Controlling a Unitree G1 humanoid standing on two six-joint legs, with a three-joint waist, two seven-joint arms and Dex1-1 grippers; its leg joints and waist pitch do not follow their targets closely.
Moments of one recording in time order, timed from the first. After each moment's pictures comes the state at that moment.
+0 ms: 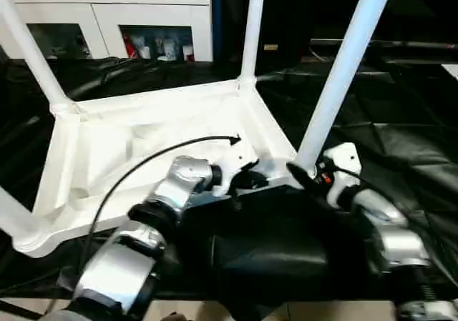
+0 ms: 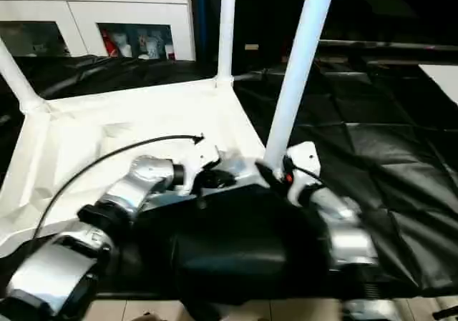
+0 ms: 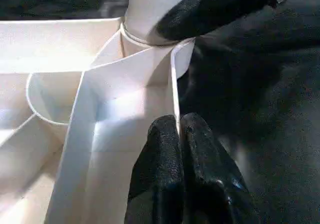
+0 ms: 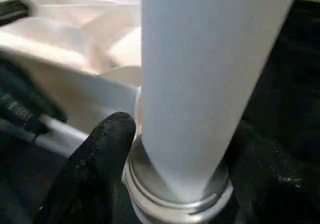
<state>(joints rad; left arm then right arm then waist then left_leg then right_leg) -0.74 0.13 -0.25 0.92 0.06 -0.07 -1.10 -0.28 -0.36 -0.01 0.41 0.18 0.04 0.81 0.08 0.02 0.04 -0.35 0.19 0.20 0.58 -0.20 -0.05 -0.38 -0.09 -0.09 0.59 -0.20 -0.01</state>
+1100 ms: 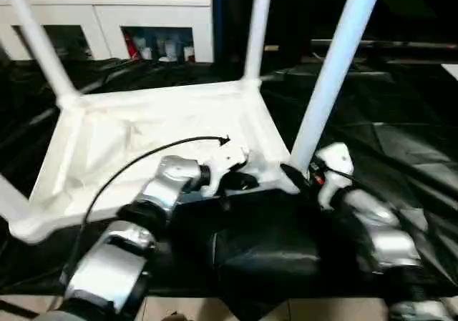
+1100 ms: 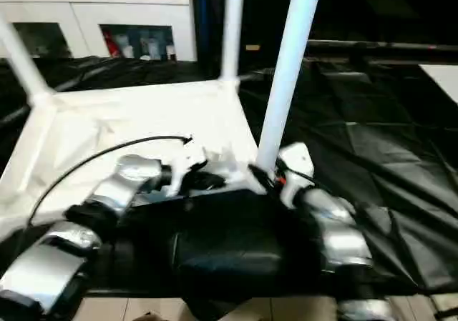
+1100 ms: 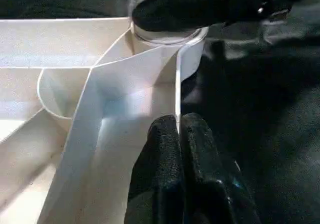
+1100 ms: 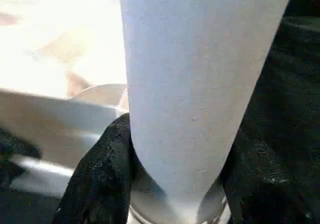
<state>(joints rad) -0.76 0.09 -0.24 0.98 0.09 -0.07 -0.94 -0.32 -0.17 -0.01 0.43 0.08 0.09 0.41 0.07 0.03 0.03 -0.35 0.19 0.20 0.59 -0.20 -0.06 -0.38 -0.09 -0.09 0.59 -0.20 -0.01</state>
